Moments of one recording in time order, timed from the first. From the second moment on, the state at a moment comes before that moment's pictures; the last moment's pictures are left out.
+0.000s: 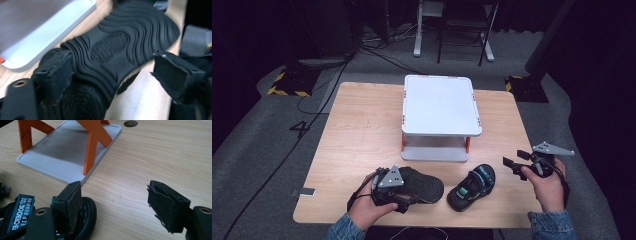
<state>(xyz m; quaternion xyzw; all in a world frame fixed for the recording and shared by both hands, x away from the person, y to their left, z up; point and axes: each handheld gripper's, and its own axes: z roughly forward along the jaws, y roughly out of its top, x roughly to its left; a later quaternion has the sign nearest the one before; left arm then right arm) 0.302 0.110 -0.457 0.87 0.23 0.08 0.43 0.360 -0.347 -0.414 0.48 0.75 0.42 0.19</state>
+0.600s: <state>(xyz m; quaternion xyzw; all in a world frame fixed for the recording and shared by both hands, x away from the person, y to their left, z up) 0.329 0.103 -0.479 0.86 0.21 0.14 0.44 0.350 -0.353 -0.418 0.49 0.75 0.41 0.19</state>
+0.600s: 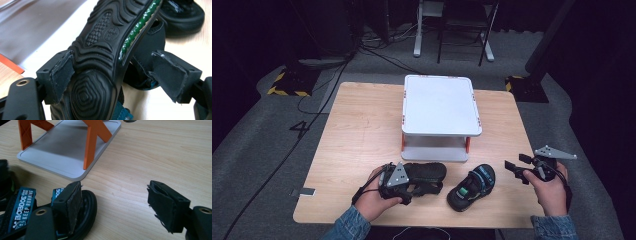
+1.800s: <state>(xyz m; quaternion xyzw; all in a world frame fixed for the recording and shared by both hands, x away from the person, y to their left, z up) 0.311 0.136 -0.454 0.89 0.20 0.00 0.42 0.366 -0.331 -0.423 0.46 0.77 0.41 0.16</state>
